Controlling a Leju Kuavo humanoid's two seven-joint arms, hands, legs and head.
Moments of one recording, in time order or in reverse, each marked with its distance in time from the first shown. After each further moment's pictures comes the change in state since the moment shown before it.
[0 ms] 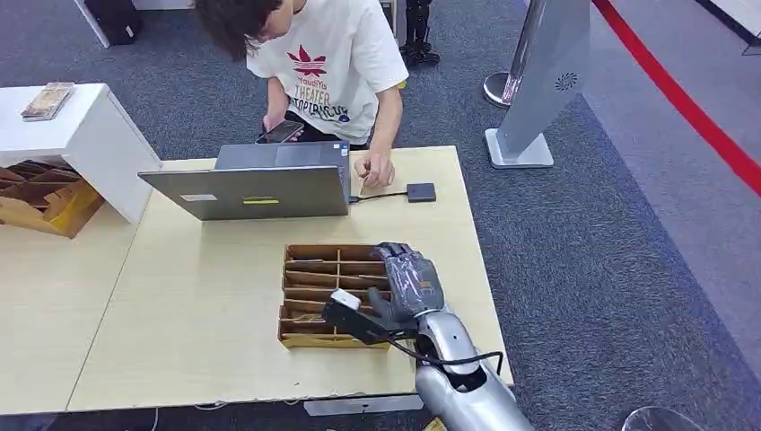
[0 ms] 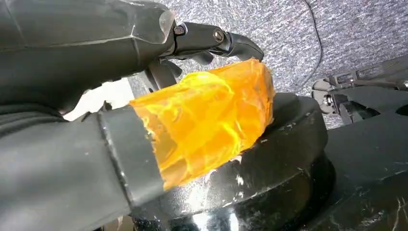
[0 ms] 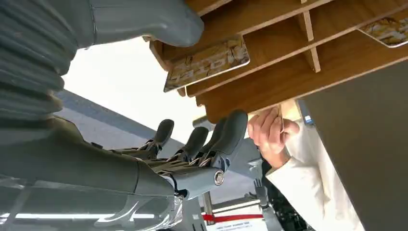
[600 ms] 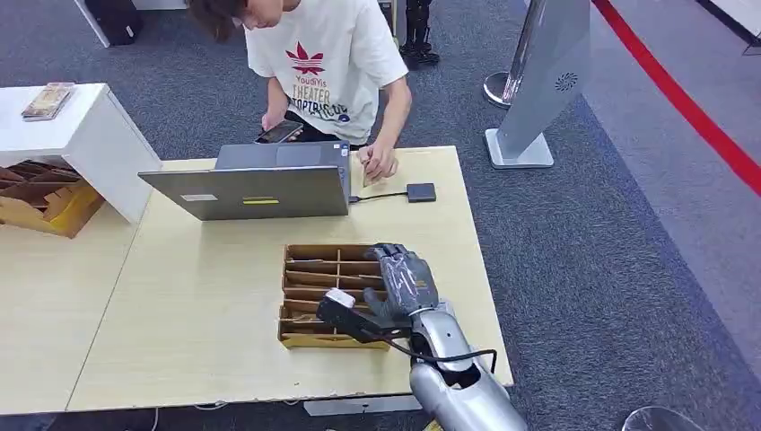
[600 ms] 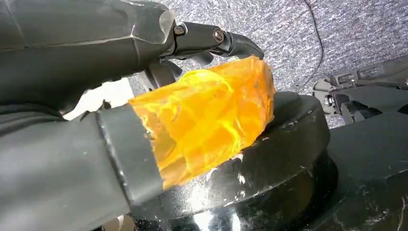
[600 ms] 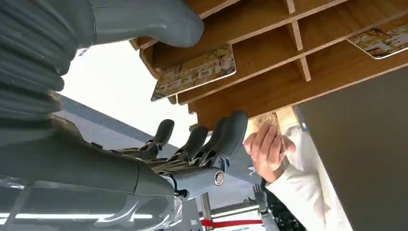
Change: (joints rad) left arm 0.000 0.000 -0.012 0.000 -0.001 0.000 0.003; right arm -0.017 0.023 0.000 0.038 -0.003 0.002 0.000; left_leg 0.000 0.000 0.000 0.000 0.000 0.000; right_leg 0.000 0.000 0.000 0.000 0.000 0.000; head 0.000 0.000
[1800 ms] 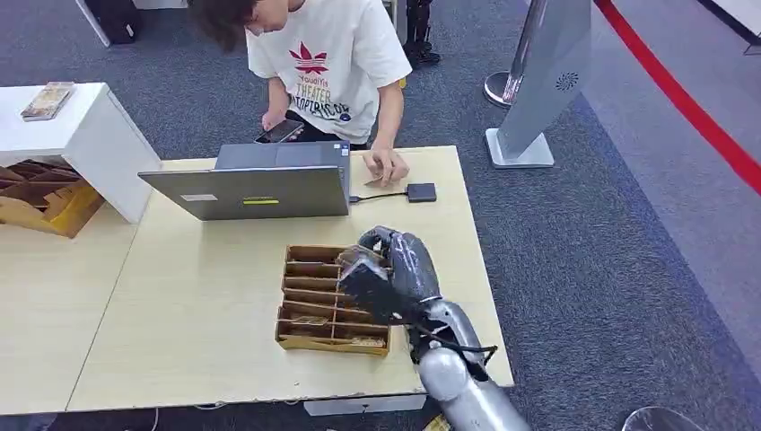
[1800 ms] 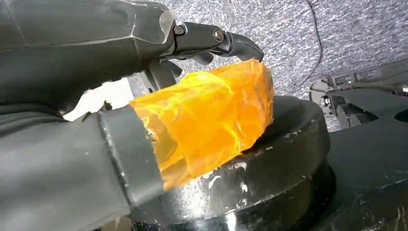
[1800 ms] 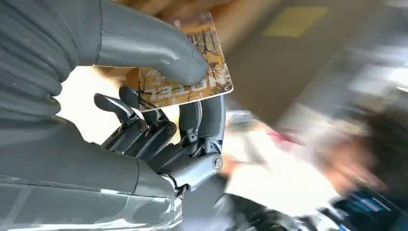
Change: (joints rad) left arm 0.009 -0.004 -0.005 0.003 0.056 0.021 -0.028; right arm 0.050 0.018 -0.070 -0.268 -0.596 -0.007 -0.244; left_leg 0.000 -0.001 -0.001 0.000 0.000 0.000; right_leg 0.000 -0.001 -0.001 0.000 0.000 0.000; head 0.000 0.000
